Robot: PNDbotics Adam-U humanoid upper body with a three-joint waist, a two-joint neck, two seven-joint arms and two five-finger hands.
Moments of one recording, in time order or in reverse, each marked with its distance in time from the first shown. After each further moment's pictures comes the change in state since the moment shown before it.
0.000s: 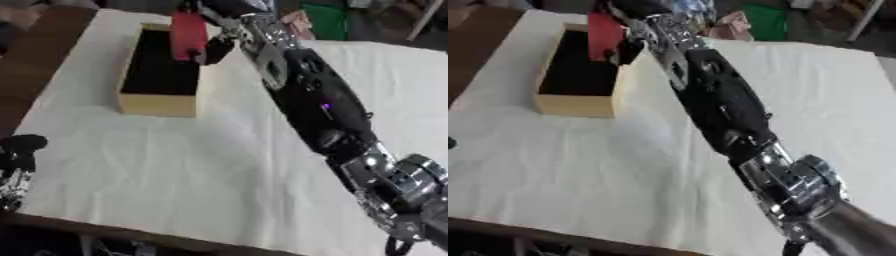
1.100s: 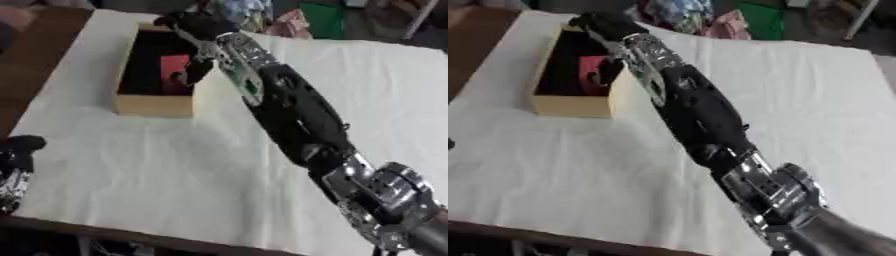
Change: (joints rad) left arm 0.004 -0.001 0.000 0.005 0.000 0.001 -0.001; right arm 0.008 0.027 0.021 -0.030 0.041 -0.046 -0.024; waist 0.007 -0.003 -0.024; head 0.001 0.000
